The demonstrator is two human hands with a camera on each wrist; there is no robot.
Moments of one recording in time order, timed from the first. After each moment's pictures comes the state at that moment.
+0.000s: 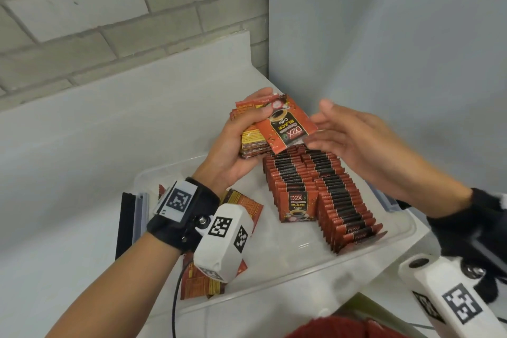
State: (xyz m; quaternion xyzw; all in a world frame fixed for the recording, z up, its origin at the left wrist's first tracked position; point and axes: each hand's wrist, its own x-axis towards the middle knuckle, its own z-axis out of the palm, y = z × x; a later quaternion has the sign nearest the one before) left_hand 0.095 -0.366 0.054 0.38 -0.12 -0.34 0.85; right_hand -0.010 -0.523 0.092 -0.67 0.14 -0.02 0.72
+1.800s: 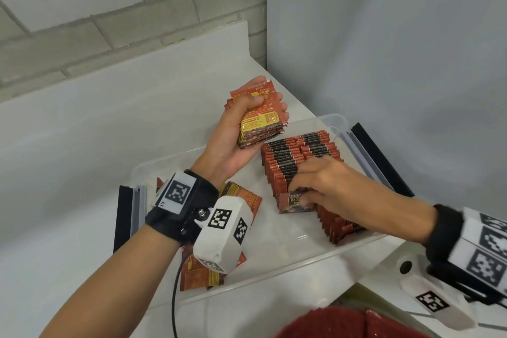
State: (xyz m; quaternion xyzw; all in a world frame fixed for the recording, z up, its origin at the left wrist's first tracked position) left_hand 0.099 -0.369 0.050 0.38 -0.09 -0.30 0.87; right_hand -0.024 -0.517 0.031 -0.96 -0.23 0.00 0.17
